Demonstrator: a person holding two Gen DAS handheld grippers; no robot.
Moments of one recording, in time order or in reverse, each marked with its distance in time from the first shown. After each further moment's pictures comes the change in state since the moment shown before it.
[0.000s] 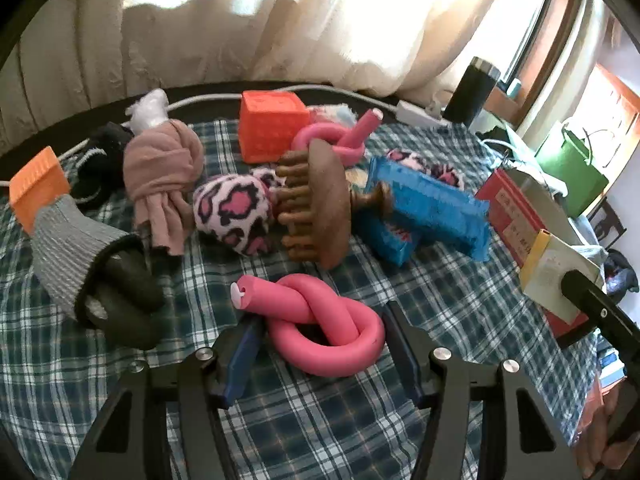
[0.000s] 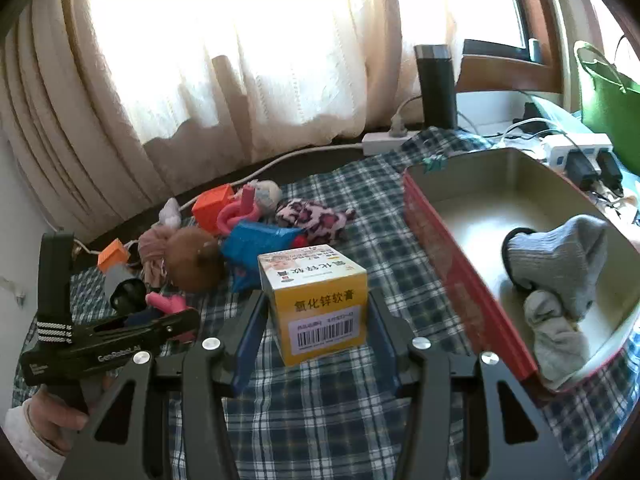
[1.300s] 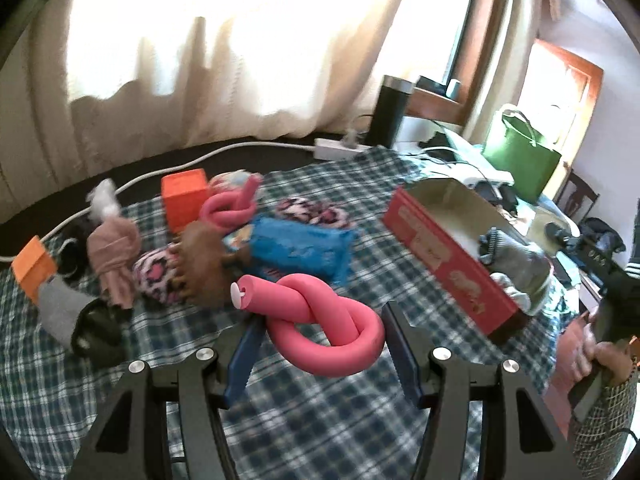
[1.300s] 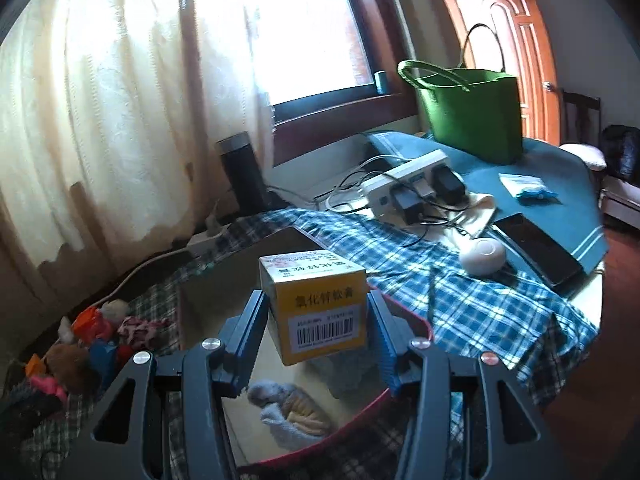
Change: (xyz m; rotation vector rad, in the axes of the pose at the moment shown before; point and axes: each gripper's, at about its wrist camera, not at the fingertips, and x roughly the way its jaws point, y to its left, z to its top) left arm -0.051 -0.091 0.003 0.167 -0.098 -0.064; right arm -0.080 -0.153 0.026 0.234 -0.207 -0.318
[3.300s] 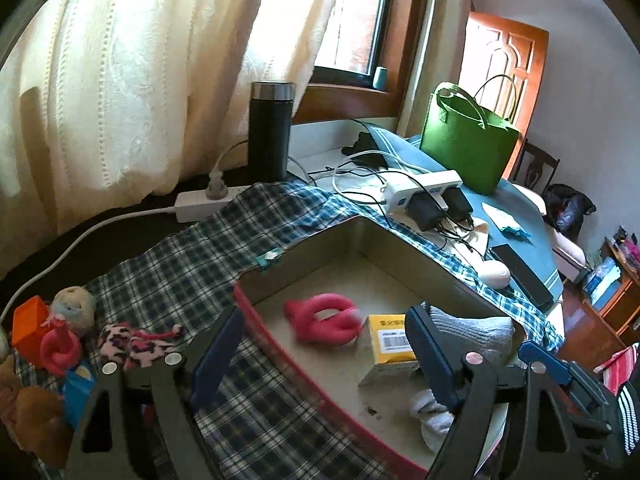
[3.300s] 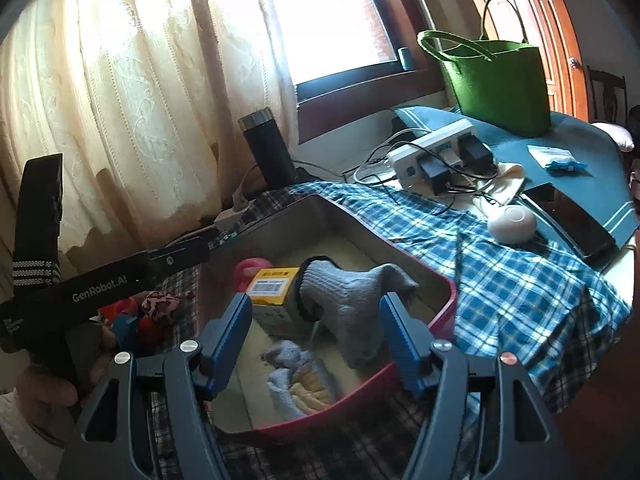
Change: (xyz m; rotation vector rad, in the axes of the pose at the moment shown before) left arm 0.101 -0.124 0.084 0.152 -0.023 -0.121; right arm 0.007 -0.007 -0.021 0.020 0.046 0.119
